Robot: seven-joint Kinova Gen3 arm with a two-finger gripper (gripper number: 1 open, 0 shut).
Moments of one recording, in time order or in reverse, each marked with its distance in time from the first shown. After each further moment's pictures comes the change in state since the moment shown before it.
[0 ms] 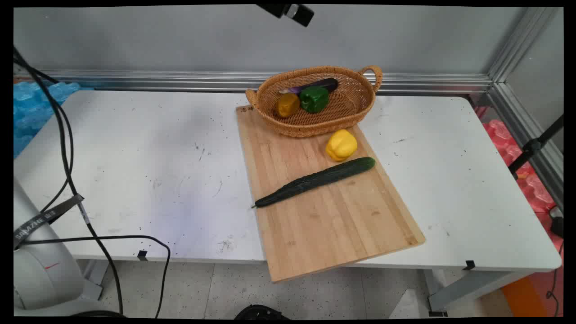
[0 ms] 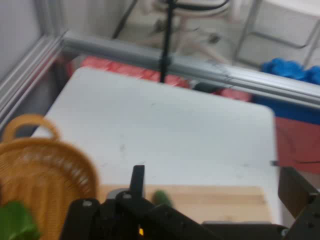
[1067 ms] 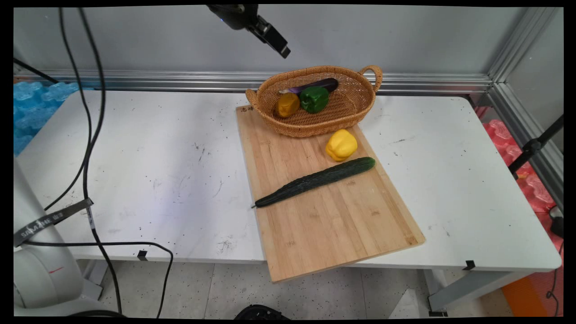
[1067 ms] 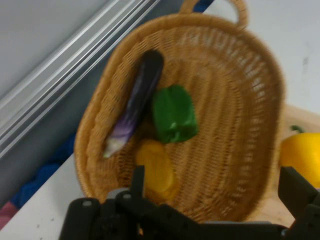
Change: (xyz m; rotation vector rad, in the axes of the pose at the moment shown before) arm -0.028 -0.096 0.090 0.396 -0.310 -0.226
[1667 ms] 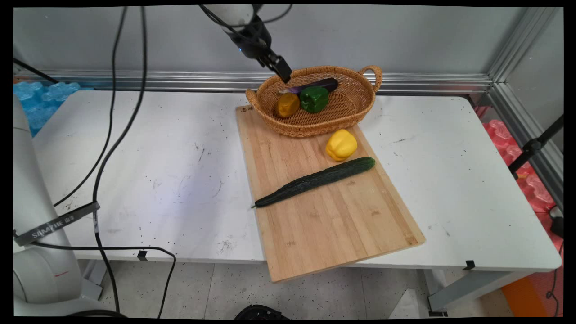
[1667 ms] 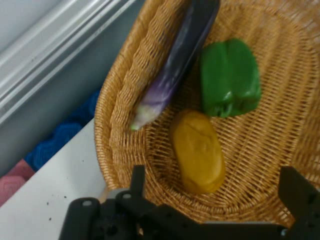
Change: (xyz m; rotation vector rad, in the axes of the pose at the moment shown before) arm 0.001 -0.013 0.095 0.087 -0.146 -0.059
